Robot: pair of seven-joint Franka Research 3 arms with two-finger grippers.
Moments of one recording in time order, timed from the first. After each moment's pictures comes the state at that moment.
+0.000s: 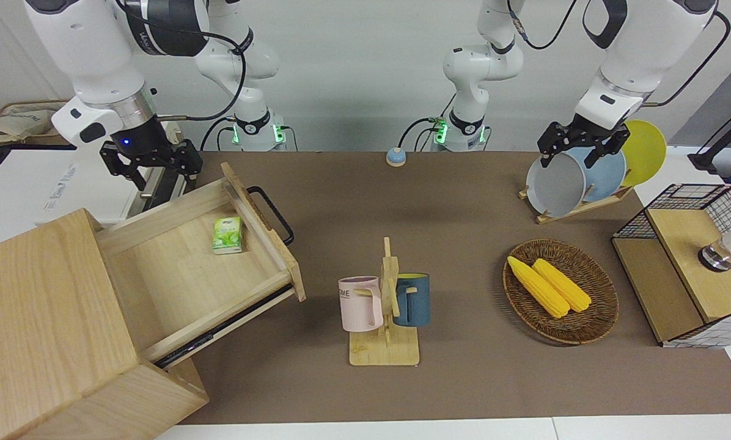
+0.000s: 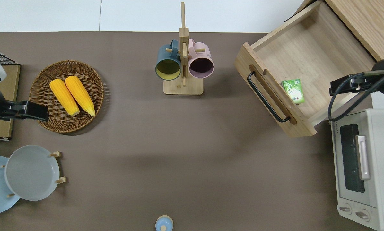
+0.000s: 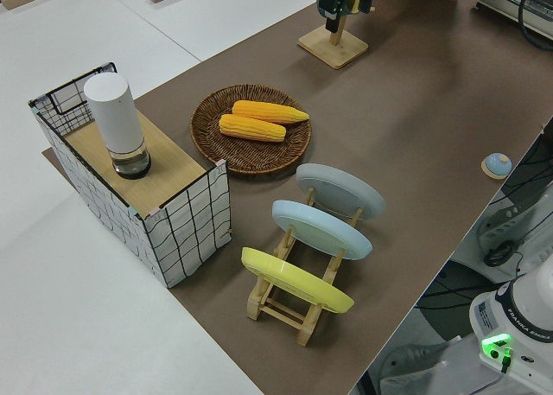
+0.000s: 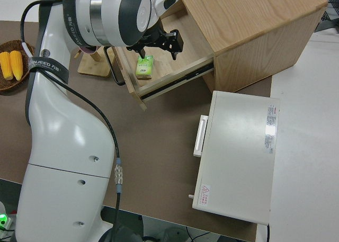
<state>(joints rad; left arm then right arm) 0.04 0.05 -0.07 -1.50 0.00 1.52 0.04 -0.02 0.19 0.02 -1.34 -0.02 1.55 -0.02</state>
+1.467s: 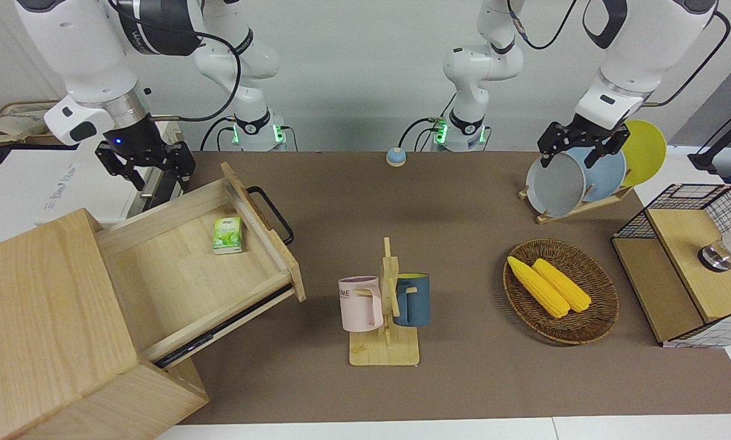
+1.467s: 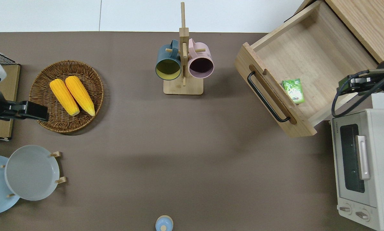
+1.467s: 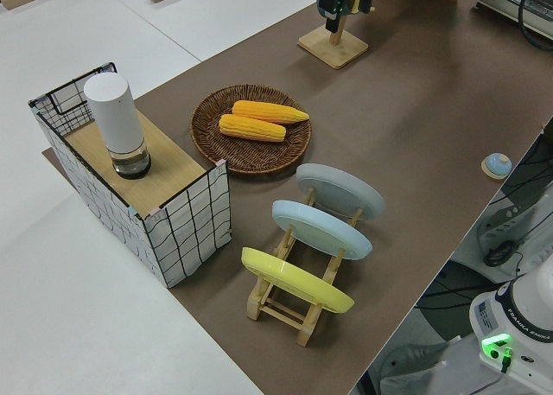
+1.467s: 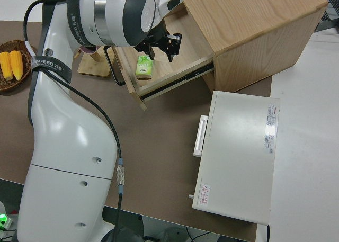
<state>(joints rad) 0.04 0.05 -0.07 -1.50 0.00 1.52 0.04 -0.03 0.19 0.02 -1.34 -0.01 1.55 0.01</state>
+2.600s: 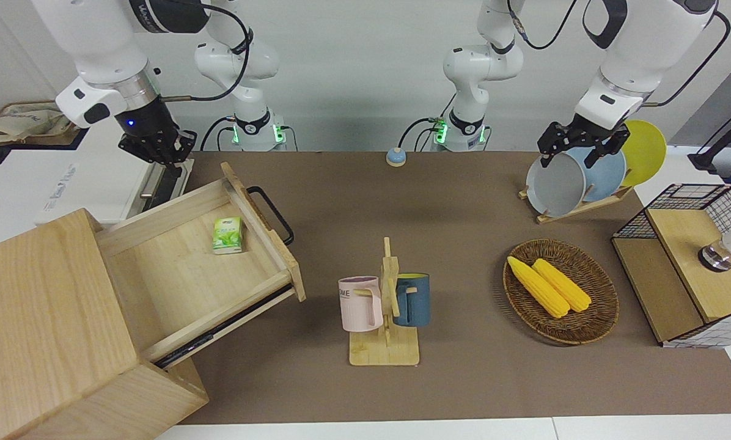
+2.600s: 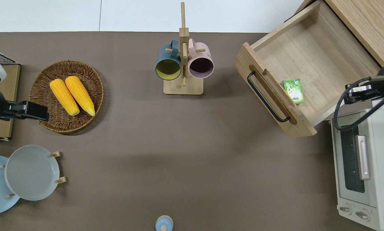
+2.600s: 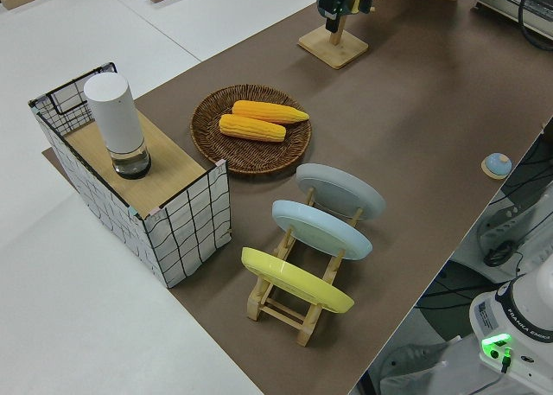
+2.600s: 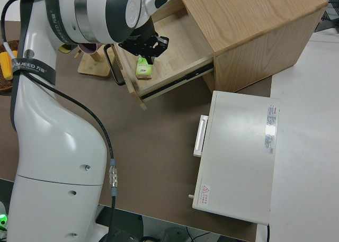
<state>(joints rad) 0.04 0.05 -0.07 -1.50 0.00 1.52 0.04 -0.03 0.16 0.04 -1.30 0.02 1.44 0.02</state>
